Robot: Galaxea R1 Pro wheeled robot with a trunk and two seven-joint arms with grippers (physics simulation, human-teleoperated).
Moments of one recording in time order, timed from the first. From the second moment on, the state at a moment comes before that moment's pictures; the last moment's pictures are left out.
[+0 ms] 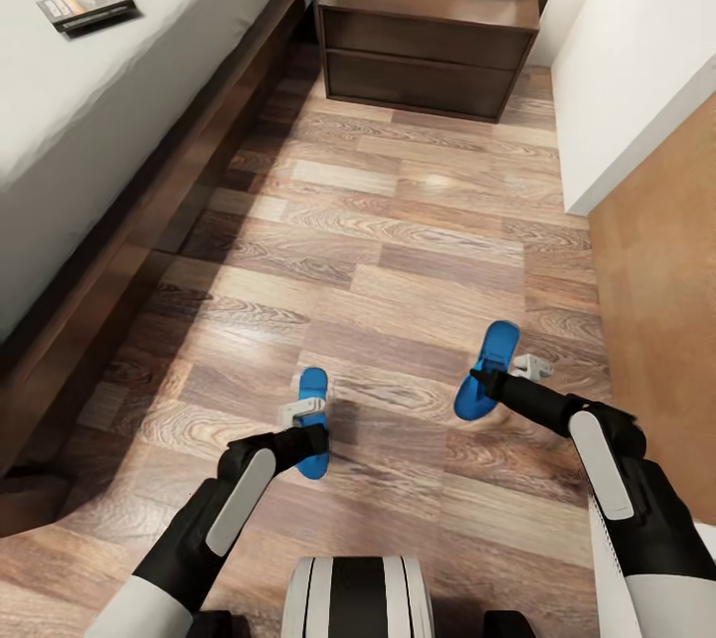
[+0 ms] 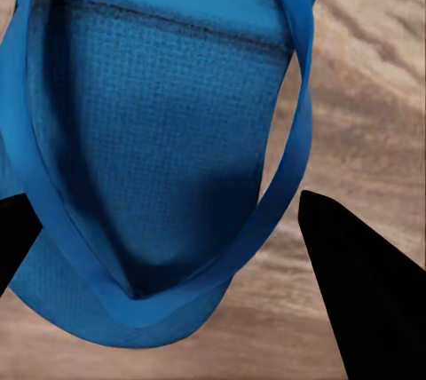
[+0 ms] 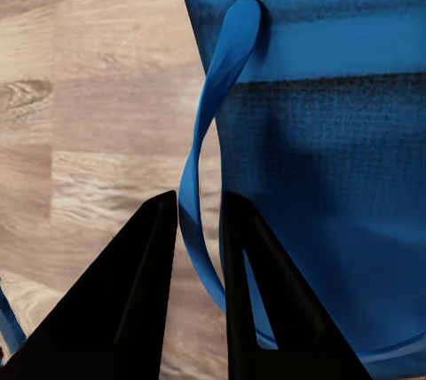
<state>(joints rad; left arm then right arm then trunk) -0.52 -0.03 -0.33 -1.19 0.68 0.66 0.29 -0.53 -0.17 -0.11 -1.39 -0.56 0.80 0.25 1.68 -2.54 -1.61</state>
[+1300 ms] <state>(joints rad) -0.51 0.03 -0.25 -1.19 0.69 0.66 0.11 -0.52 -0.25 -0.11 -1.34 -0.56 0.80 0.25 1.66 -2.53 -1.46</state>
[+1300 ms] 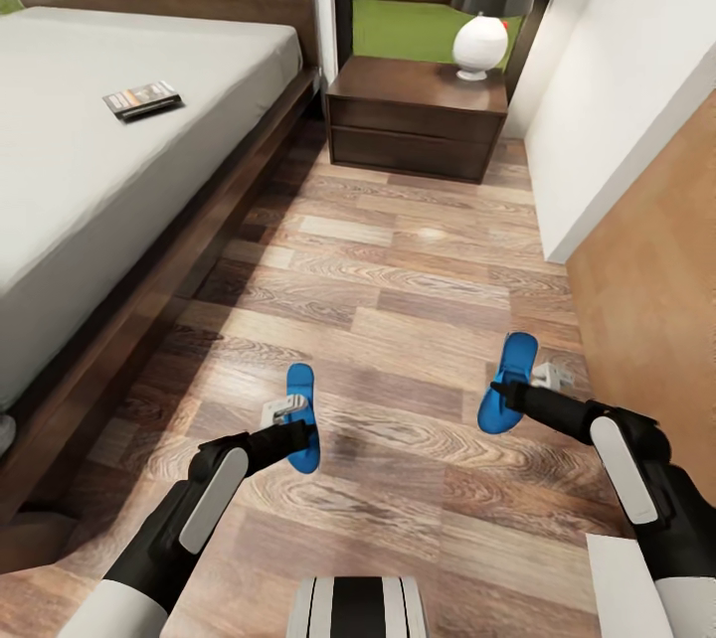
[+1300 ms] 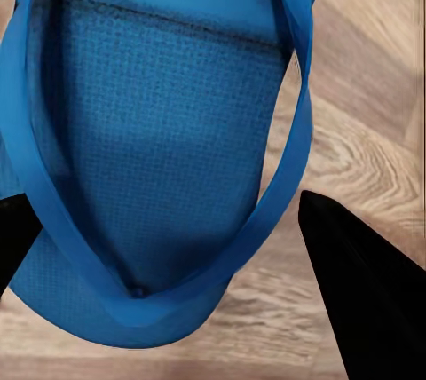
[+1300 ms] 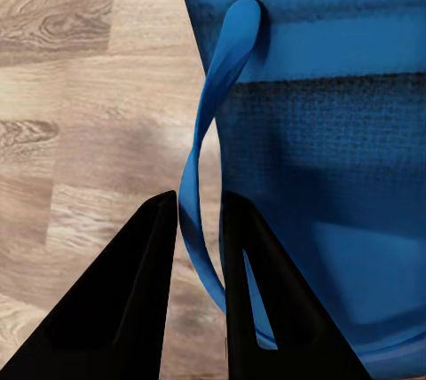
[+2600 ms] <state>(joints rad) -0.50 0.11 -0.26 -0.70 0.55 0.31 -0.18 -0.52 -0.26 0.19 -0.58 -0.54 0.42 0.69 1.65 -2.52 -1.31</state>
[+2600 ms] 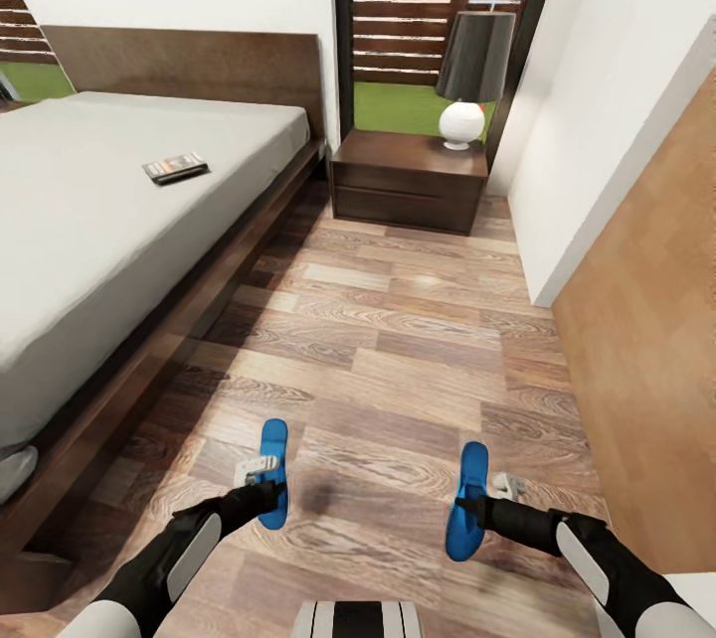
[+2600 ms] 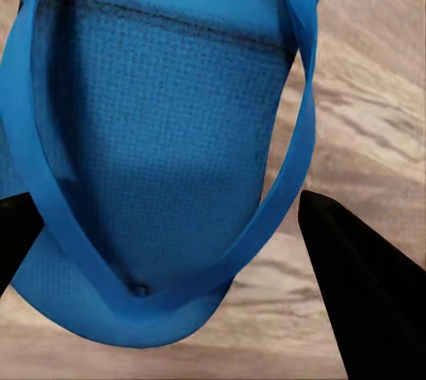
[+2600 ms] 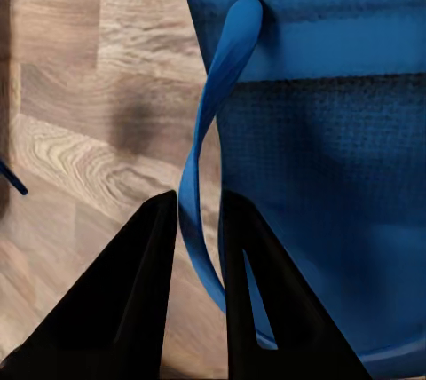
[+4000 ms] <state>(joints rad) -0.50 0.17 -0.26 -0.43 0.49 0.08 -0.64 -0.52 -0.26 0.19 -0.20 -0.47 0.09 0.80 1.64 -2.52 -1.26</state>
